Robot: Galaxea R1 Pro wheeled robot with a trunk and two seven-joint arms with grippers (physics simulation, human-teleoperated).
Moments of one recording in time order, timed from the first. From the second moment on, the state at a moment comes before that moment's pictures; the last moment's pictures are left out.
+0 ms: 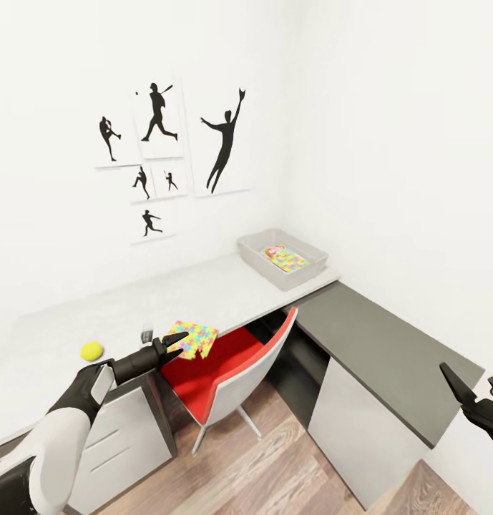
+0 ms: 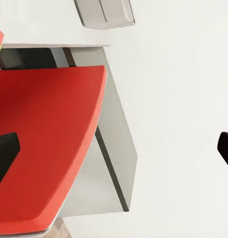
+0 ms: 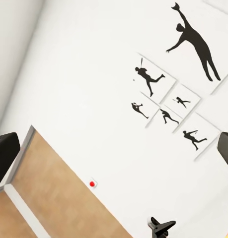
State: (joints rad) left arm -0.83 0.10 0.54 -0.46 0.06 0.70 -1.08; right arm -0.08 -0.20 -0.68 -1.43 -1.00 0.77 1.36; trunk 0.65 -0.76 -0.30
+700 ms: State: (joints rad) left arm -0.83 0.10 0.55 -0.46 0.06 0.71 -1.08; right arm -0.08 -0.20 -0.68 -1.42 -1.00 0.77 1.36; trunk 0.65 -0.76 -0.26
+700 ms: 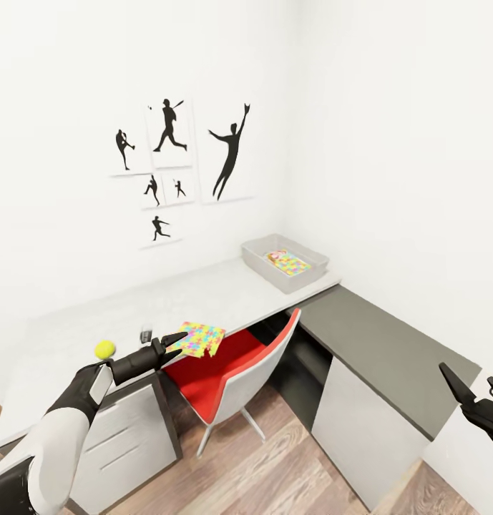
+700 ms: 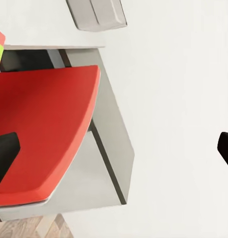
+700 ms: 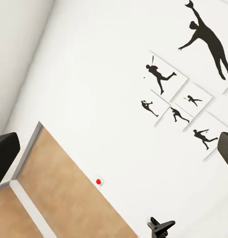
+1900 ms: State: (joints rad) left arm -0.83 0.10 0.55 -0.46 0.06 0.71 -1.06; right arm -0.08 -0.19 -0.68 -1.42 -0.99 0.77 1.36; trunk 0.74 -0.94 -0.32
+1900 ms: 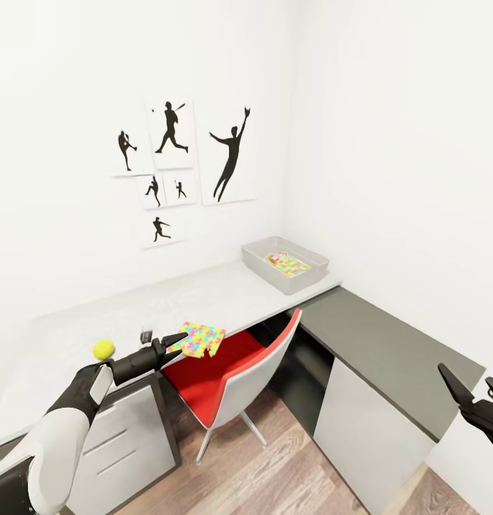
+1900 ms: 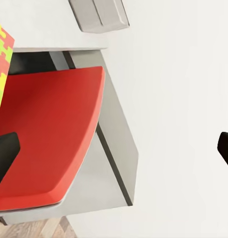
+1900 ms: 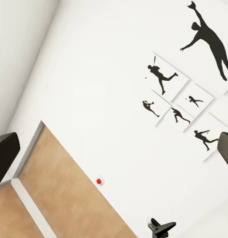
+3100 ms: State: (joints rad) left arm -0.83 0.14 0.55 -0.45 0.06 0.79 -1.07; right arm -0.08 -0.14 -0.54 -1.59 -1.01 1.01 0.78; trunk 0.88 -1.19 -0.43
